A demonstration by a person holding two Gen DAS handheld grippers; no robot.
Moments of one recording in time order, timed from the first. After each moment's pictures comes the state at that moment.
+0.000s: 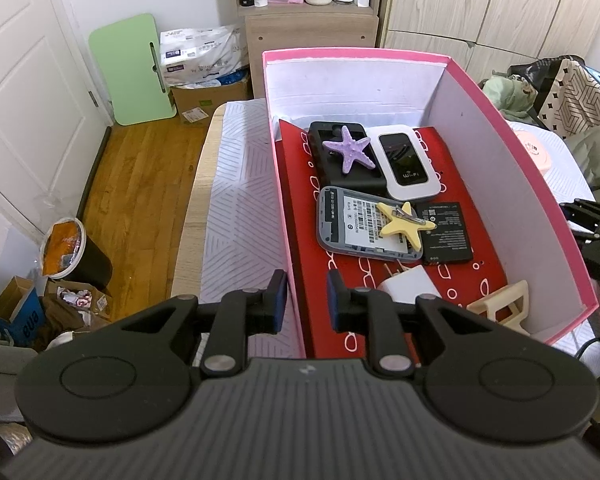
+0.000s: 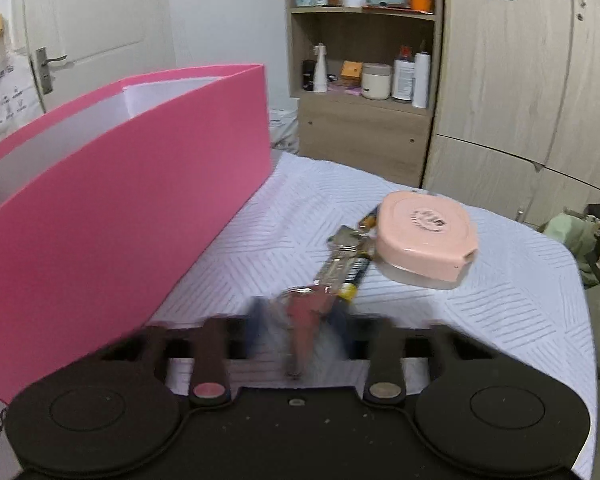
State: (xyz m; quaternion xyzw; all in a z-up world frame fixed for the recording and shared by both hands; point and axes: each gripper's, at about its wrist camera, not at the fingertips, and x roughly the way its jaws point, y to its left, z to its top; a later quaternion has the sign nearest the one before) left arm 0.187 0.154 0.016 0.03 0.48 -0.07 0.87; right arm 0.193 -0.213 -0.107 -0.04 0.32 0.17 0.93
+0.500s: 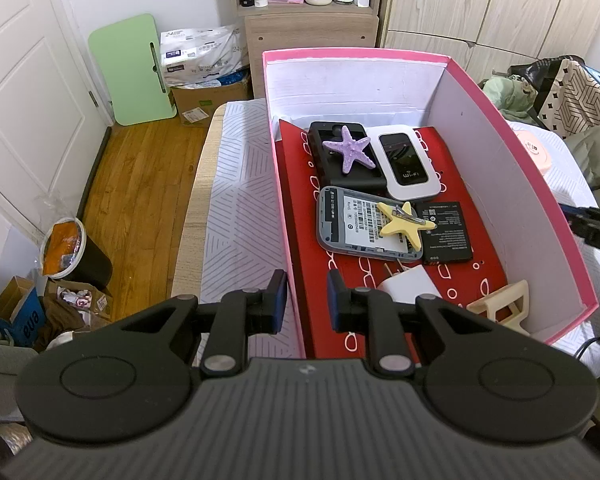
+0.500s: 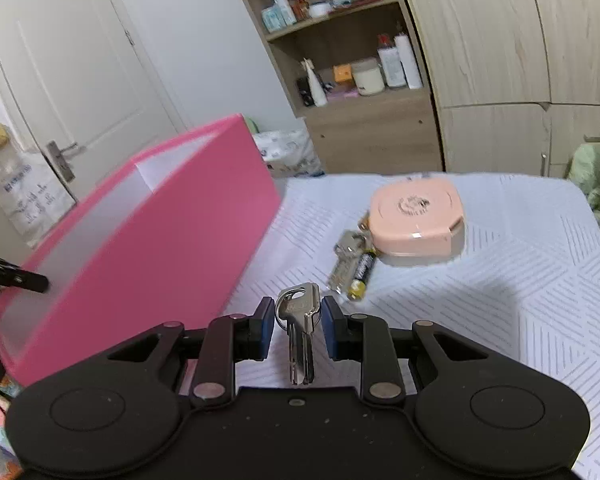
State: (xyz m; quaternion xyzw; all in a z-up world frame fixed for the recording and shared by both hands) left arm 0.187 0.154 0.017 0.03 0.48 -0.07 0.87; right arm 0.179 -0.253 -0.098 0.12 0.32 0.22 0.91
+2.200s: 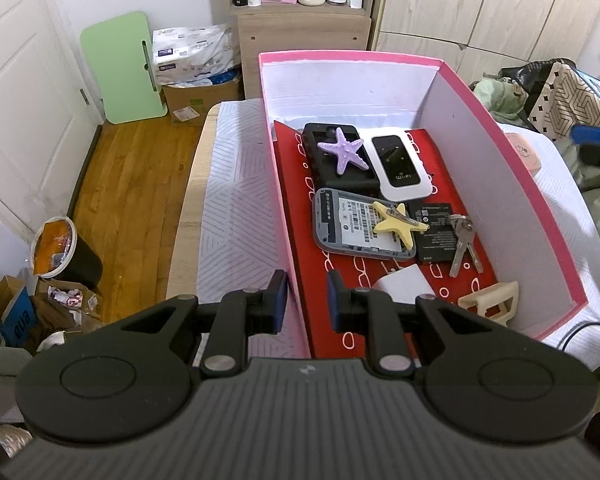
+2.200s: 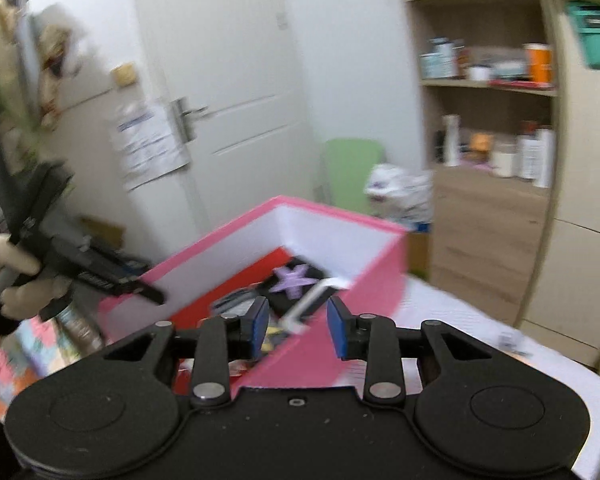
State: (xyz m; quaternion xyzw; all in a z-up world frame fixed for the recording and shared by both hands) left arm 0.186 0.160 0.020 0.02 0.48 -0.08 0.87; right arm 0.186 -0.226 0.015 -0.01 0.26 0.37 0.89
